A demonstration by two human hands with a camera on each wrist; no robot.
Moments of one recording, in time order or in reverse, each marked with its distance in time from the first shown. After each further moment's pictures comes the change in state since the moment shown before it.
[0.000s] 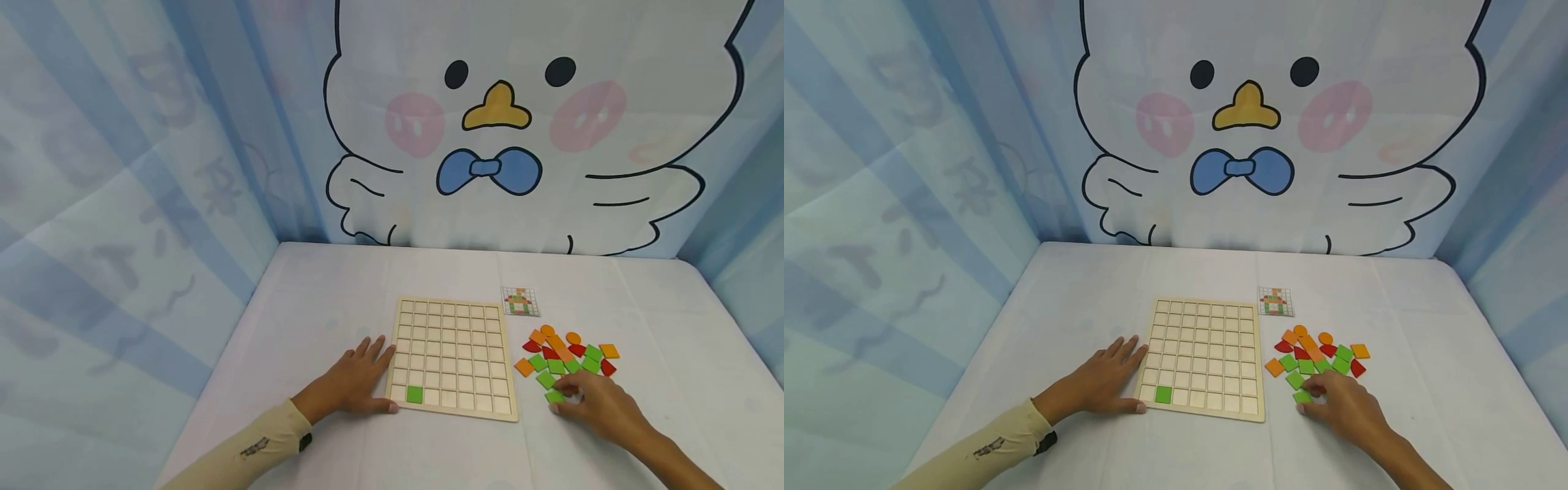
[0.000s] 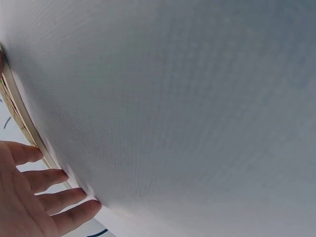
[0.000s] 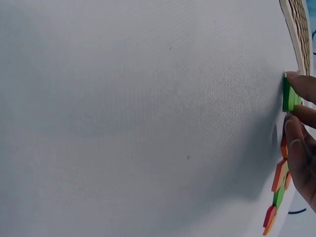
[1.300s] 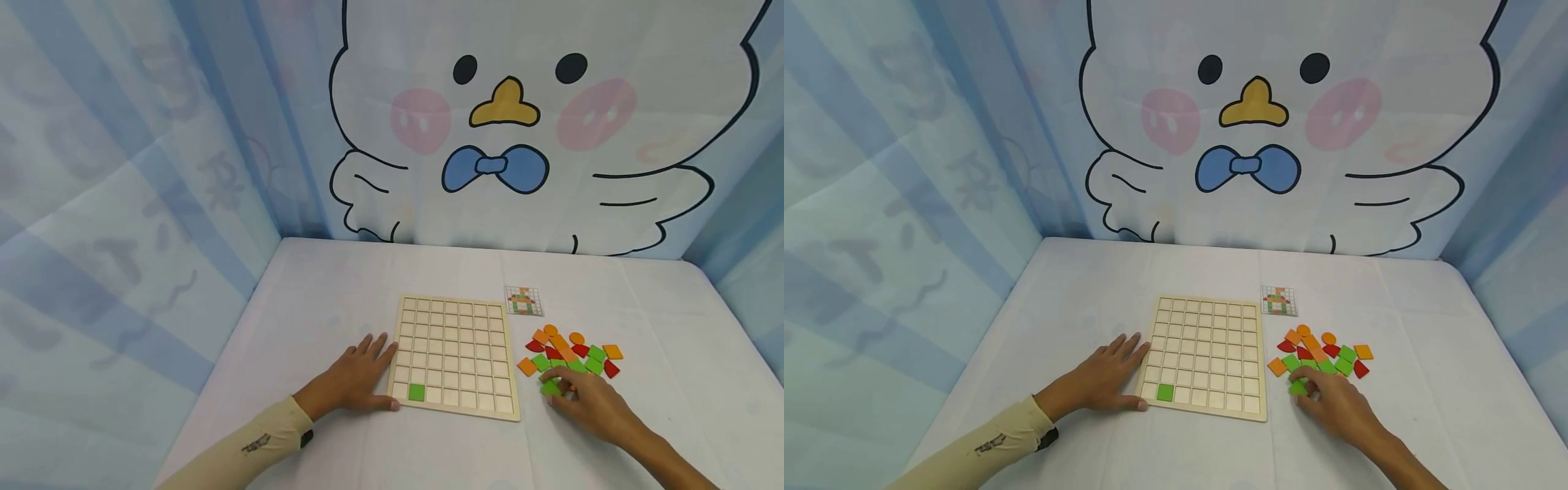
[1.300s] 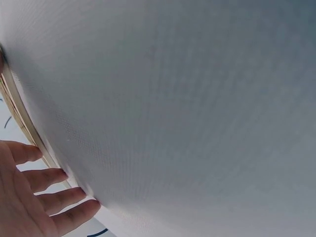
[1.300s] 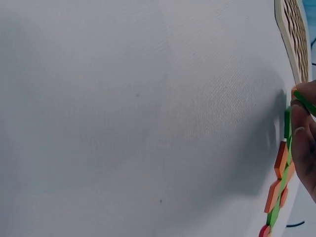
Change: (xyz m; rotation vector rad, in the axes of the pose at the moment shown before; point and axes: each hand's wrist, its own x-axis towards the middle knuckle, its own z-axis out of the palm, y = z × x) left_hand 0.000 -0.001 0.002 0.009 0.007 0.002; right_hand 0.001 -0.013 0.005 0.068 0.032 -0.123
